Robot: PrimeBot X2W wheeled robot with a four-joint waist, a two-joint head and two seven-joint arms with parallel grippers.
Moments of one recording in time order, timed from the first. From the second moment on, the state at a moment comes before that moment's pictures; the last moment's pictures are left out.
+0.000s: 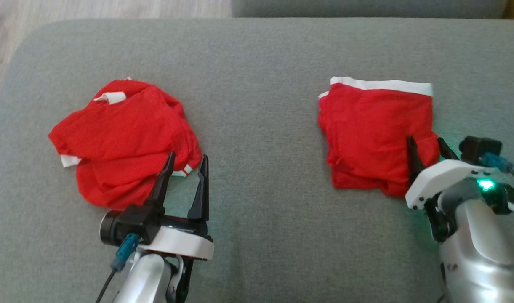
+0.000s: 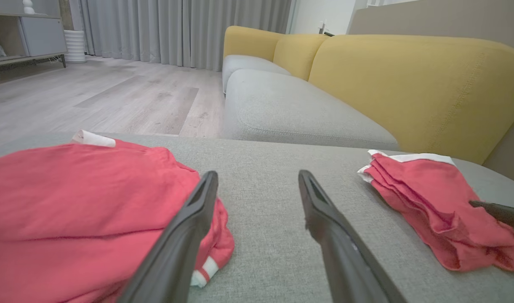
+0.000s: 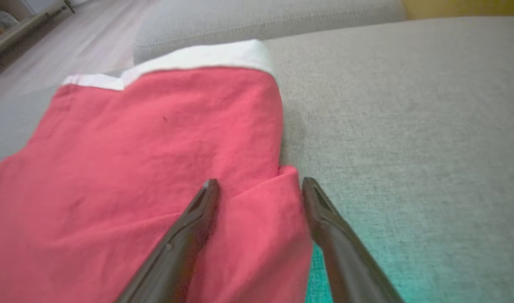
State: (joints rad) left arm -0.20 0.04 -0.32 0.31 -0.26 -0.02 -0.26; right arm -0.43 -0.05 -0.15 0.69 0.08 0.13 0.05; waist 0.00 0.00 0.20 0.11
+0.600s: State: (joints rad) left arm -0.21 0.04 -0.32 0.32 -0.26 -0.02 -0.26; right arm -0.54 -0.16 0.09 0.88 0.11 0.13 0.08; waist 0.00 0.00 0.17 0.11
